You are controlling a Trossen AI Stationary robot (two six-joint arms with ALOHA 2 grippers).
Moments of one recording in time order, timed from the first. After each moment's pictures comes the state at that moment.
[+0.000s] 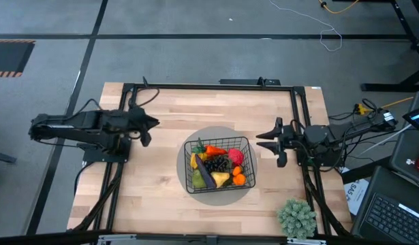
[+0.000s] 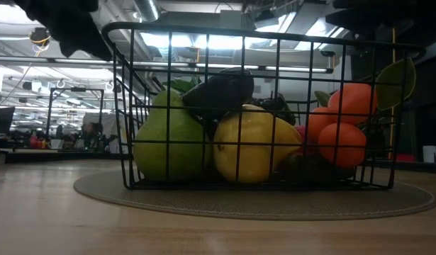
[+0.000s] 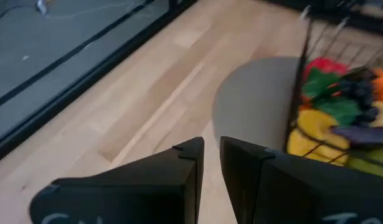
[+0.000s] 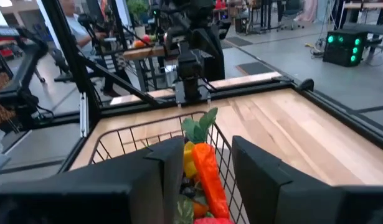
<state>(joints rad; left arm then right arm) -0.01 0.54 0.64 -0.60 -0.45 -0.33 0.31 0.61 0.42 0.09 0.36 0.20</state>
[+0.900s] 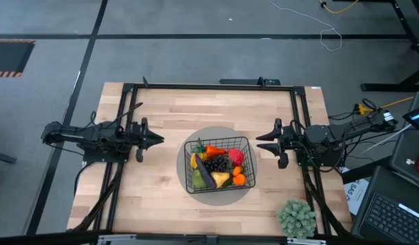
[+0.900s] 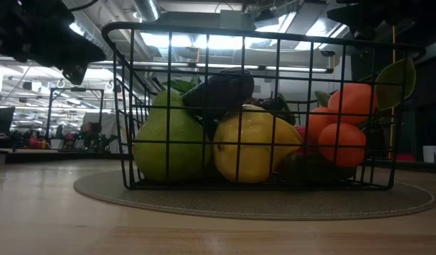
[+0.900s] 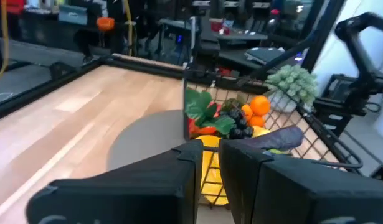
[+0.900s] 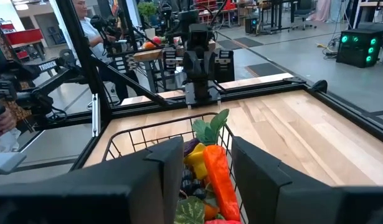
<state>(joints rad) -0.10 0.09 0.12 -0.03 -0.18 -0.20 0.31 0.61 0.42 0.10 0.31 0.20</state>
